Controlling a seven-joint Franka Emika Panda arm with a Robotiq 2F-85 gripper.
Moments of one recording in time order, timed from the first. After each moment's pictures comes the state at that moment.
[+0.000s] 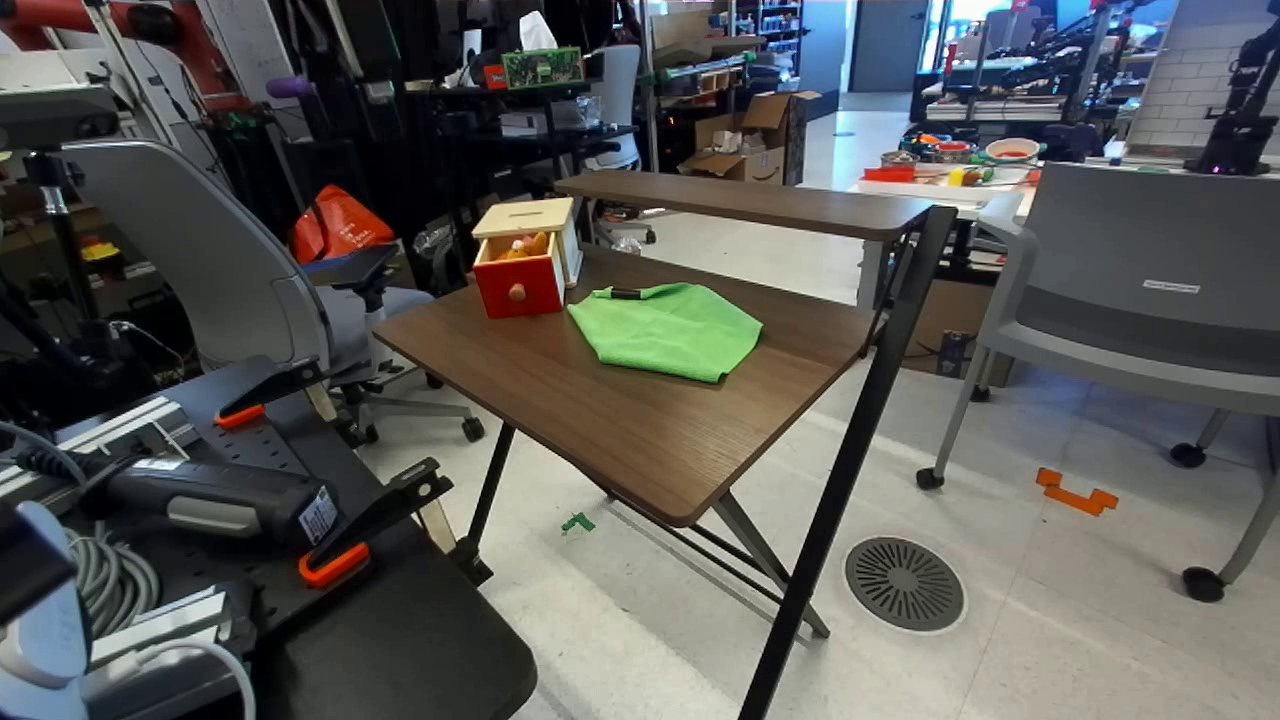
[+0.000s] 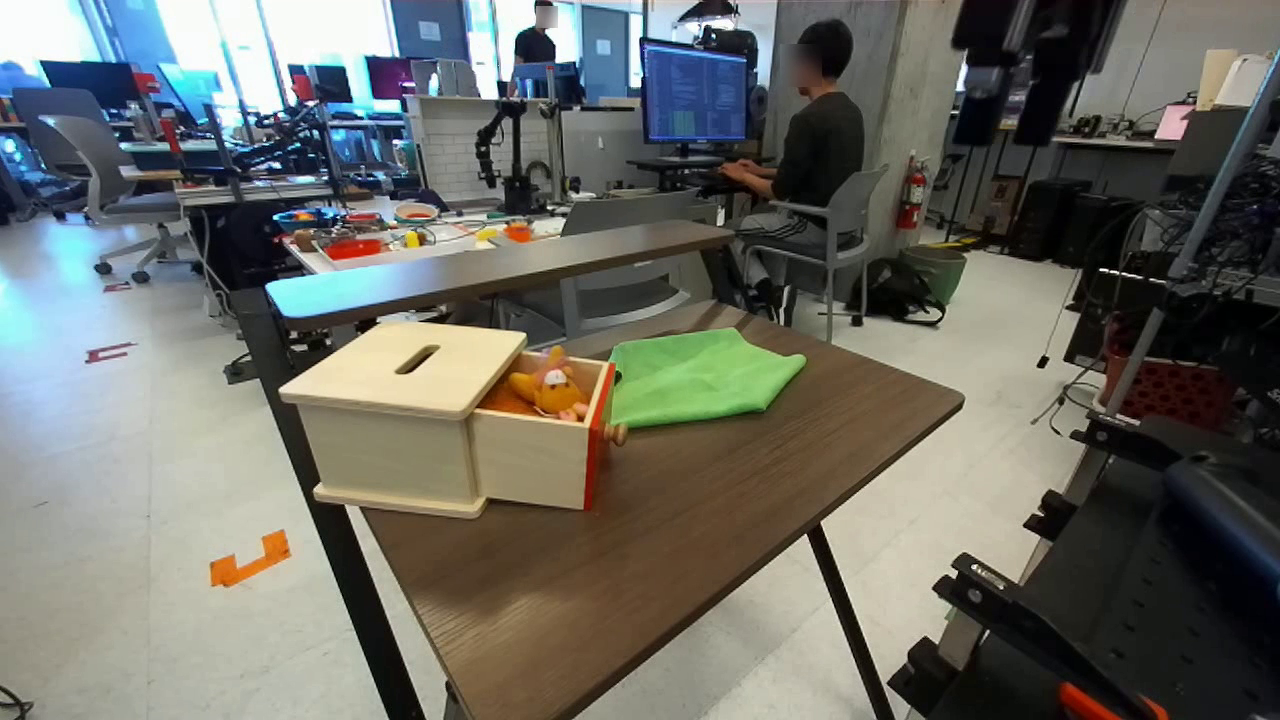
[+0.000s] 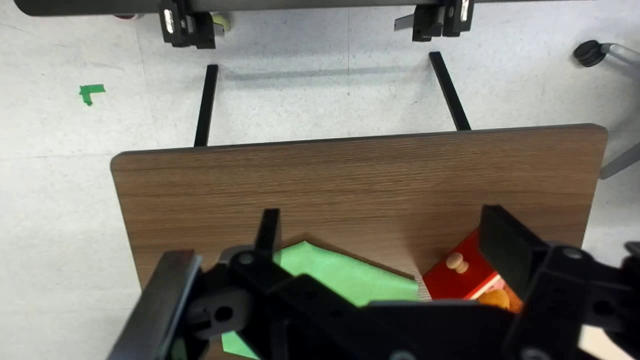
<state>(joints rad) 0.01 -0.23 0.06 -2.52 0.03 2.31 0.01</state>
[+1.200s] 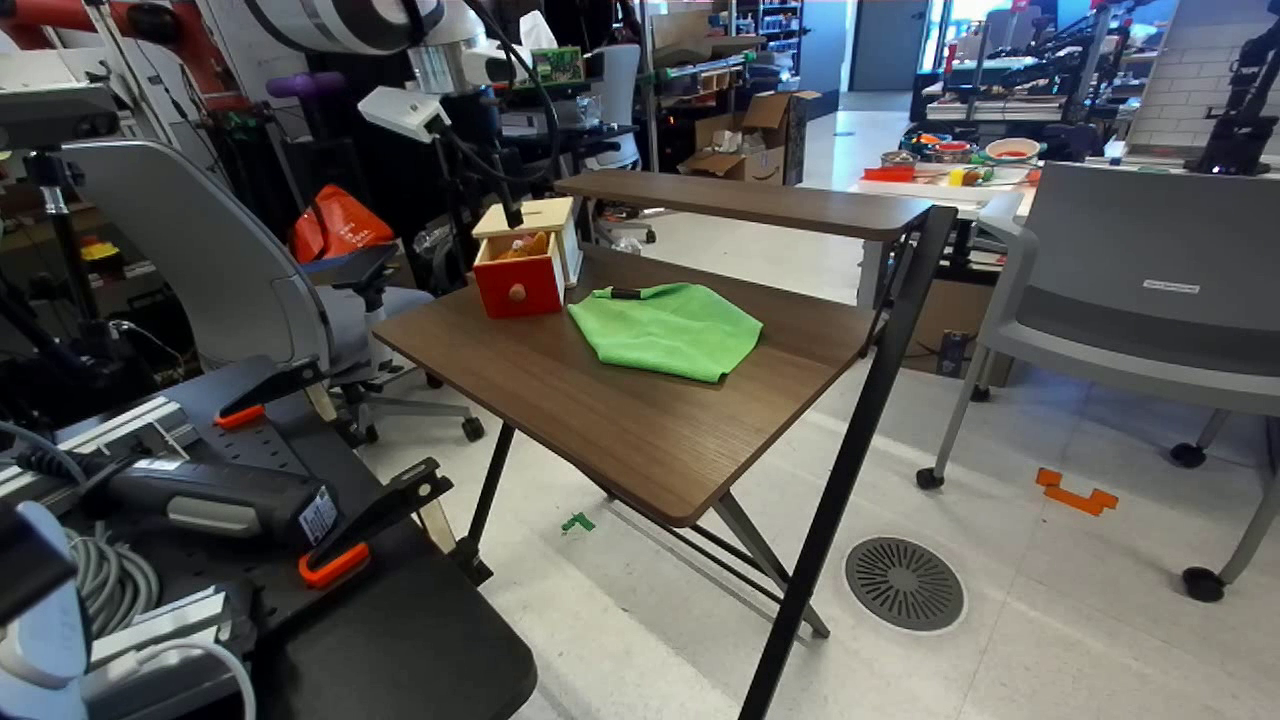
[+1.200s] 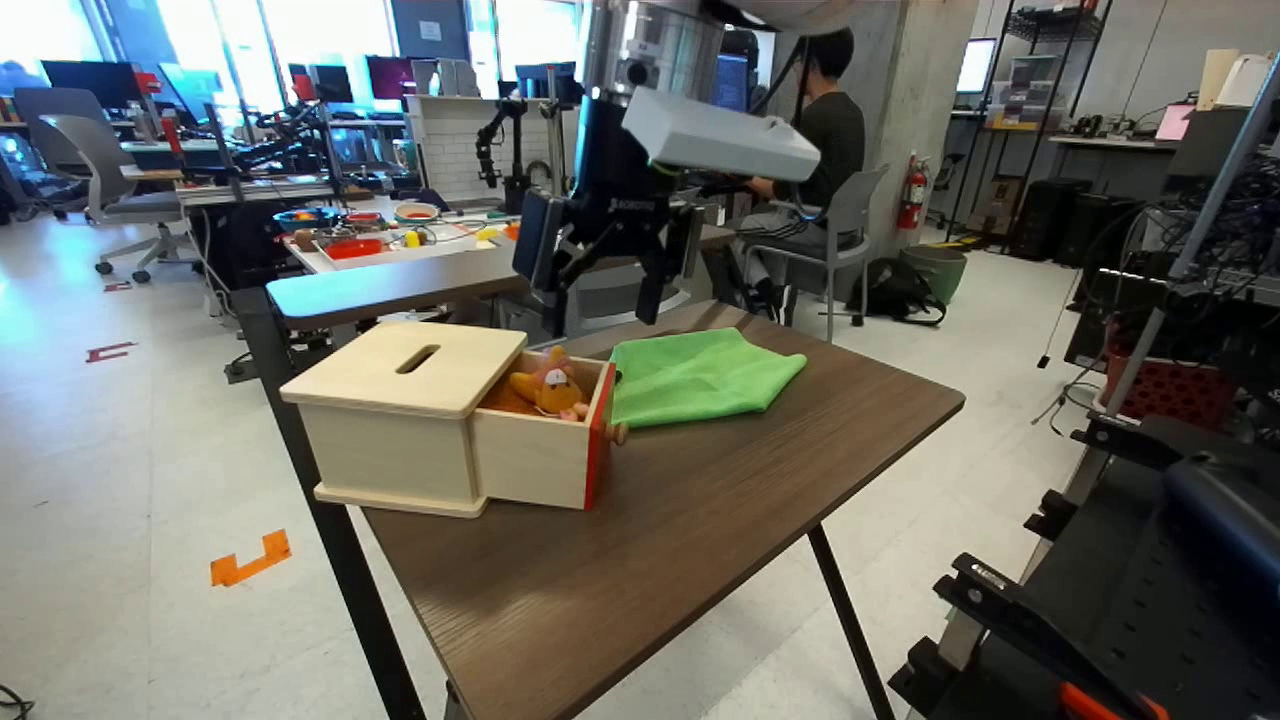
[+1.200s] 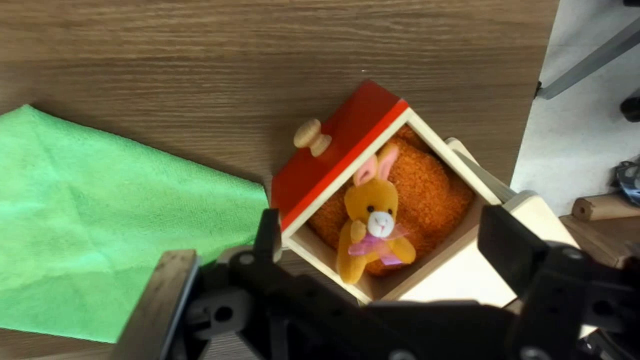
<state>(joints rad) 0.19 0.56 0.12 -1.91 0.04 2.63 0.19</state>
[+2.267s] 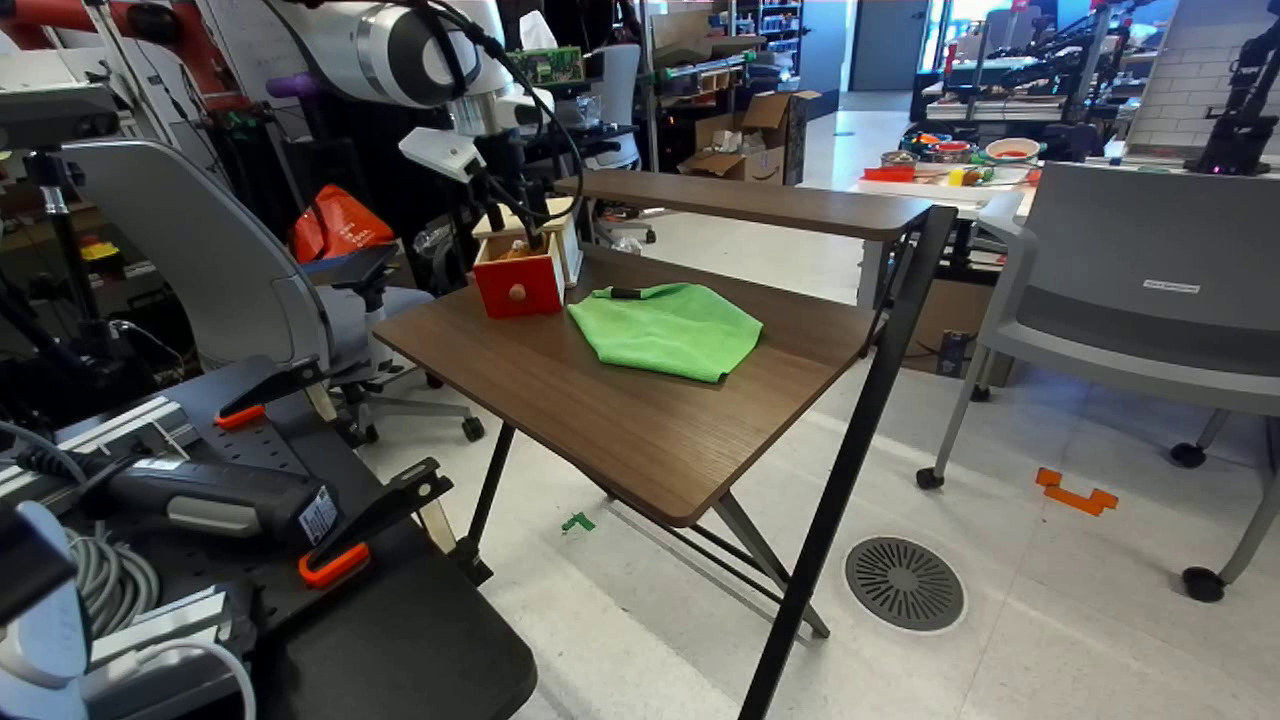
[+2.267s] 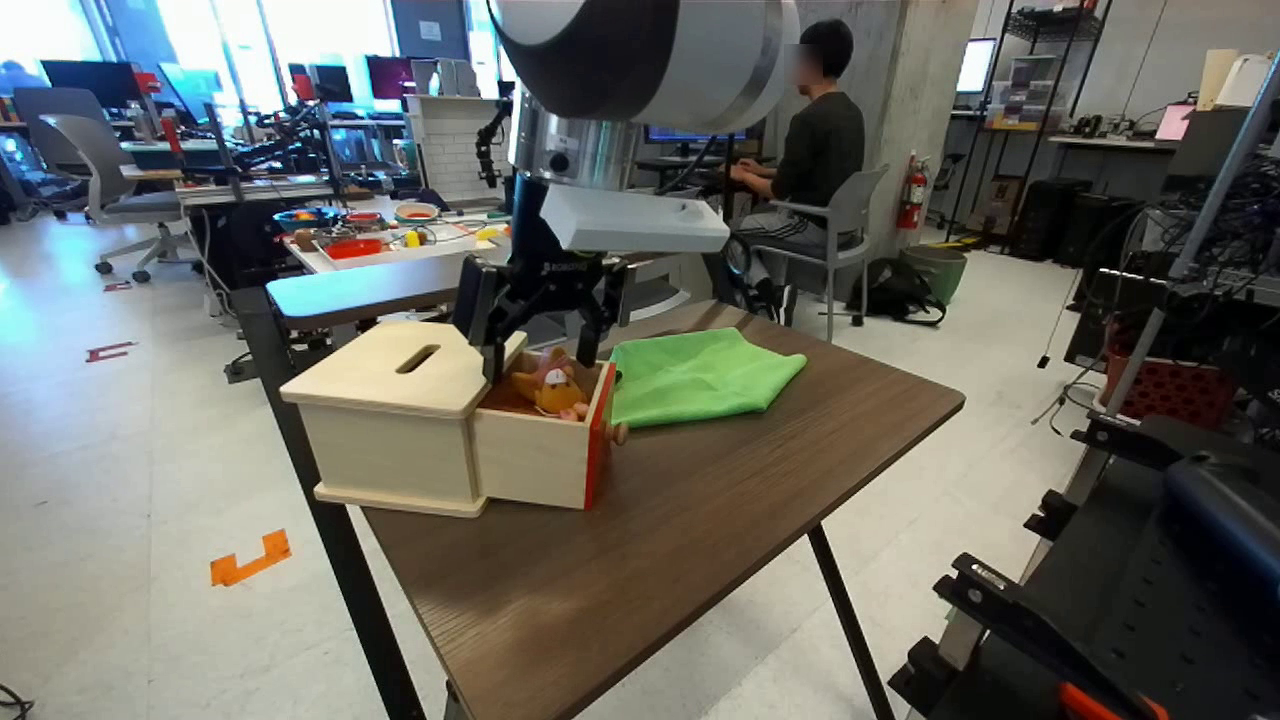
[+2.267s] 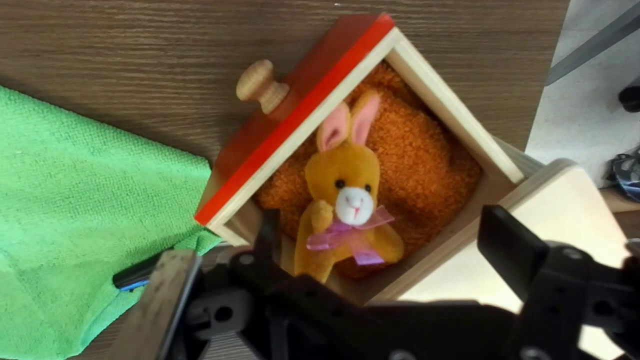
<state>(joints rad) 0.23 0.78 0.11 -1.67 0.04 2.63 0.19</state>
